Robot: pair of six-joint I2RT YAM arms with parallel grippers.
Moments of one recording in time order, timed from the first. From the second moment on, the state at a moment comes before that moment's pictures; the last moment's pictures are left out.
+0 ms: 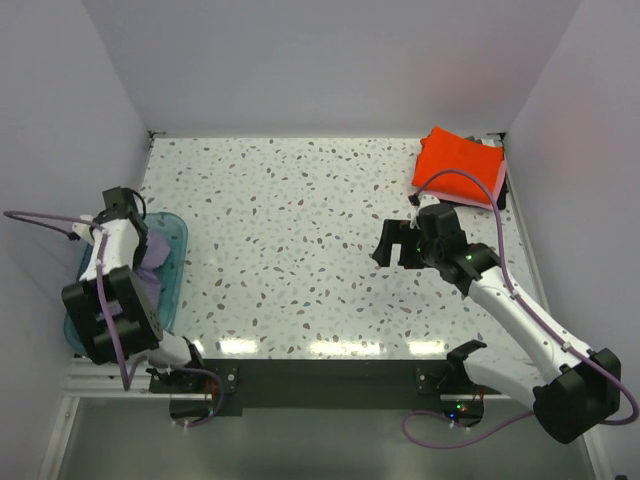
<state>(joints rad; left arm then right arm) 0.42 1.51 1.00 -0.72 -0.55 -0.95 0.45 1.04 0.84 -0.55 -0.05 0.45</state>
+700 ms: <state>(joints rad) -0.04 1.40 2.06 -0.65 -0.29 -0.56 0.45 1.07 0.86 -0.51 -0.10 0.45</state>
